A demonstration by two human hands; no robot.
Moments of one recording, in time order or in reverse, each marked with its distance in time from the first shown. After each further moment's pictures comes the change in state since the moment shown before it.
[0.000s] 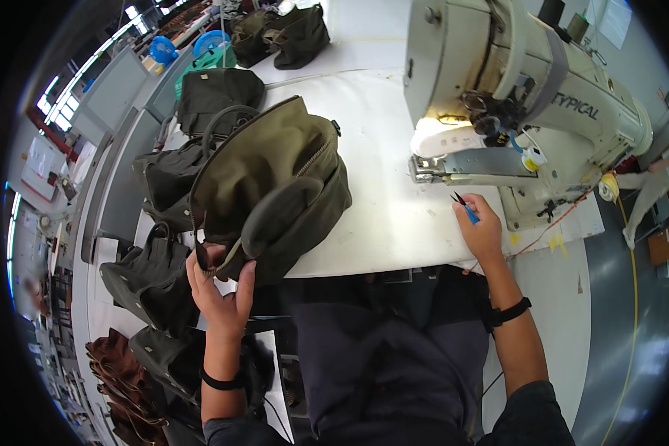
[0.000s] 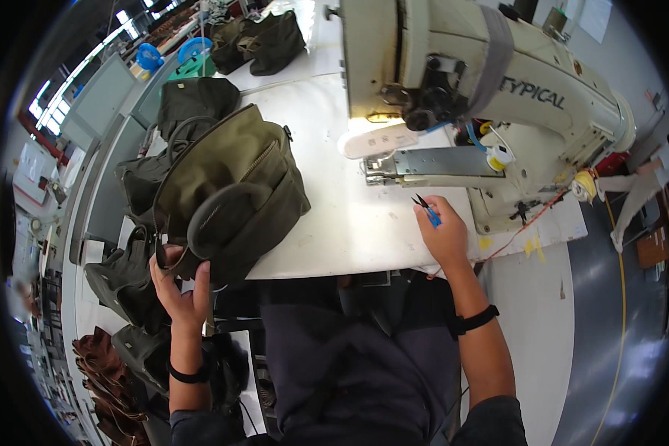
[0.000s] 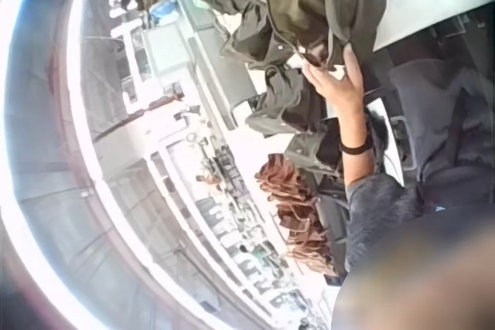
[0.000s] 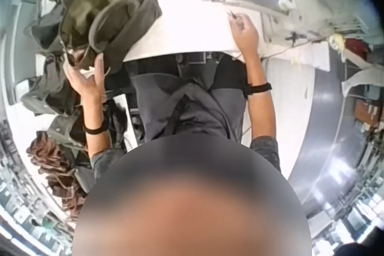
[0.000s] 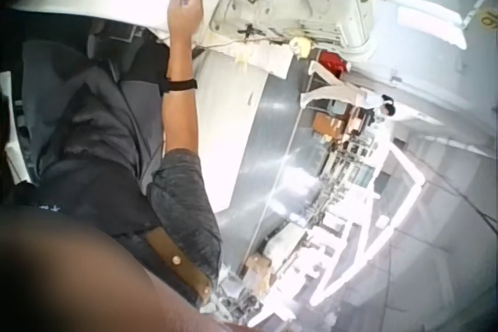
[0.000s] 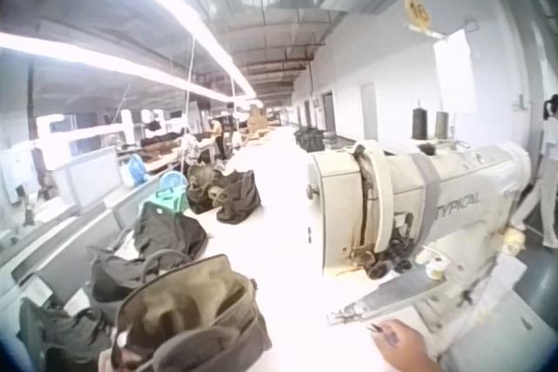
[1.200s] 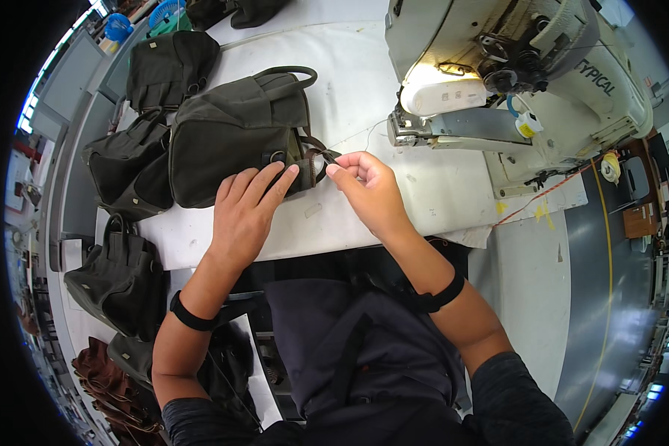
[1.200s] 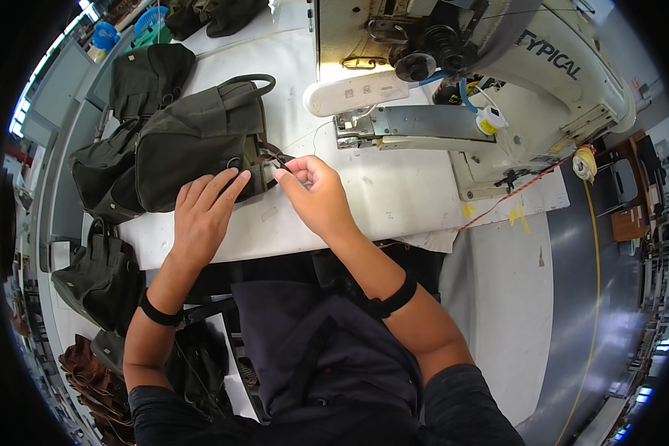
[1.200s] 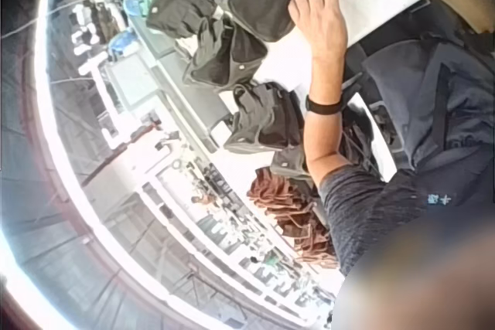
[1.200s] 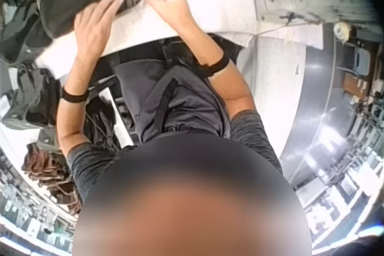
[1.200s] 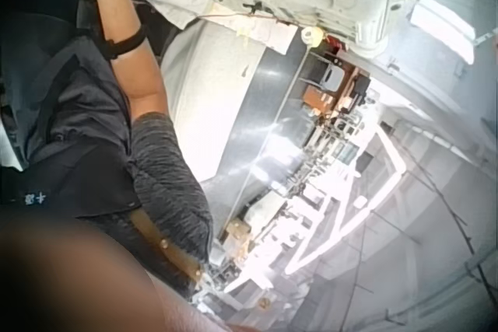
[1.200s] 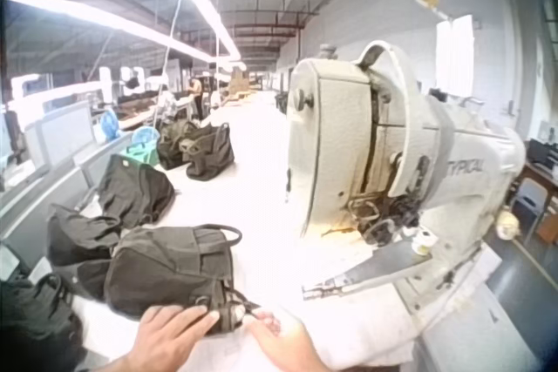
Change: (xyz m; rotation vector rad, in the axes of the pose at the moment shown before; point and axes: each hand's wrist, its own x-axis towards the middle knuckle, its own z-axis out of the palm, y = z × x) left_hand 0.047 -0.016 0.126 0.227 -0.342 0.529; right_hand -0.007 -0.126 0.108 0.672 -0.374 0.335
